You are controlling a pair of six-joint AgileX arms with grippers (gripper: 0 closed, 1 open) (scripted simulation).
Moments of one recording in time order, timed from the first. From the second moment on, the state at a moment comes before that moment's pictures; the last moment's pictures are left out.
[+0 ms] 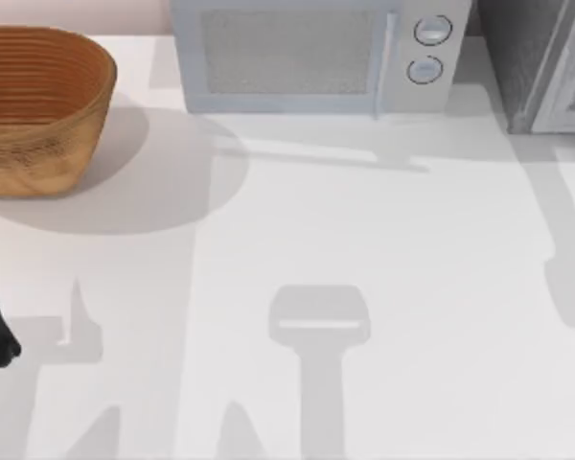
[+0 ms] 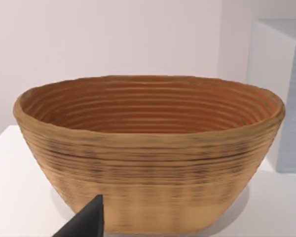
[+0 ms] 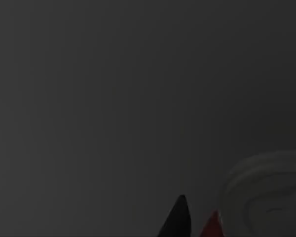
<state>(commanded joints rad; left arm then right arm) 0.00 0.00 0.00 0.00 0.00 0.00 0.10 2.09 2.77 -0.68 0.12 0.02</state>
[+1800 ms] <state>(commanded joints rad) 0.00 0.00 0.00 0.00 0.00 0.00 0.06 1.39 2.03 -0.37 0.04 -0.05</state>
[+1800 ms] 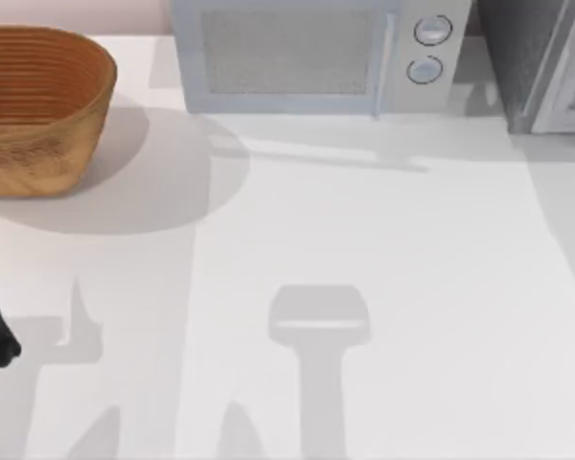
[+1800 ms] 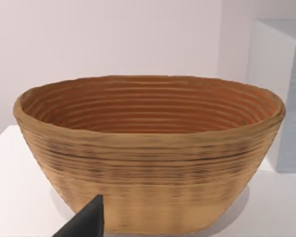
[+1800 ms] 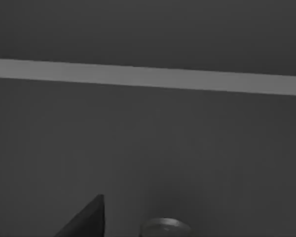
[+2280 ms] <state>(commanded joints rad) 0.00 0.00 0.00 0.00 0.00 0.00 0.04 0.85 1.24 -0.22 -0.01 -0.05</state>
